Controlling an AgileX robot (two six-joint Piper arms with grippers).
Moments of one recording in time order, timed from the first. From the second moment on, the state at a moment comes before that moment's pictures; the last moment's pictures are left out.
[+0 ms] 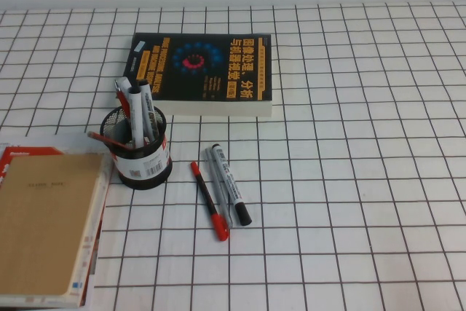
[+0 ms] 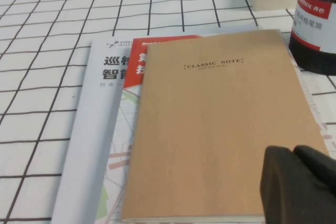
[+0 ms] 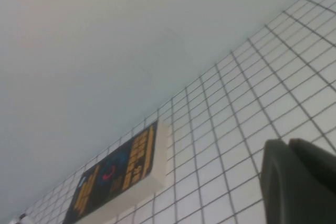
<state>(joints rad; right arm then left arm) -0.02 -0.01 0.00 0.76 0.15 0.00 -0.01 -0.01 0.03 -0.03 0.38 0.12</state>
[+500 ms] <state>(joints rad) -0.02 0.48 -0.47 0.62 0.61 -0.18 -0.01 -0.01 0.03 -0.03 0.38 0.12</state>
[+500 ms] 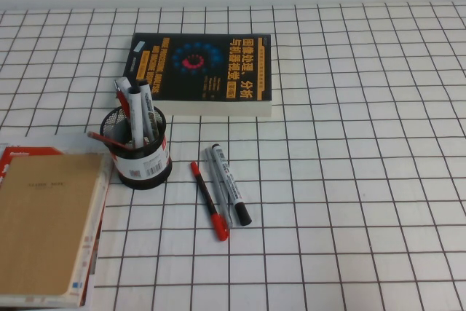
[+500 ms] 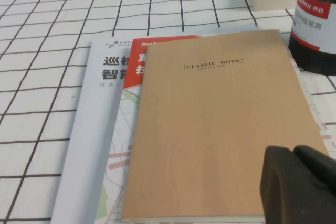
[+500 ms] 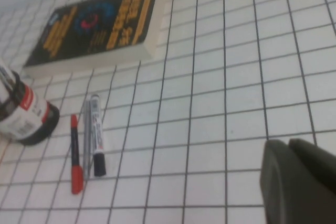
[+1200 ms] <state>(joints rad) 0.23 1.08 -0.78 0.60 0.62 -0.40 -0.01 -0.01 0.03 -0.03 0.38 0.12</state>
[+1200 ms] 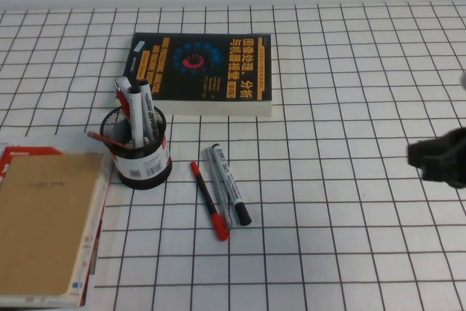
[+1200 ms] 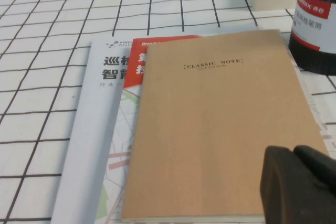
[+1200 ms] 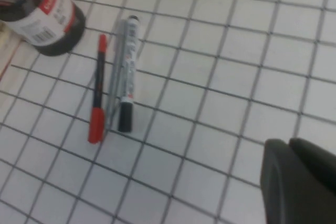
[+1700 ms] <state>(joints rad) 0.83 1.43 -0.93 0.66 0.06 -0.59 -0.01 -0.01 0.03 -0.03 0.38 0.12</state>
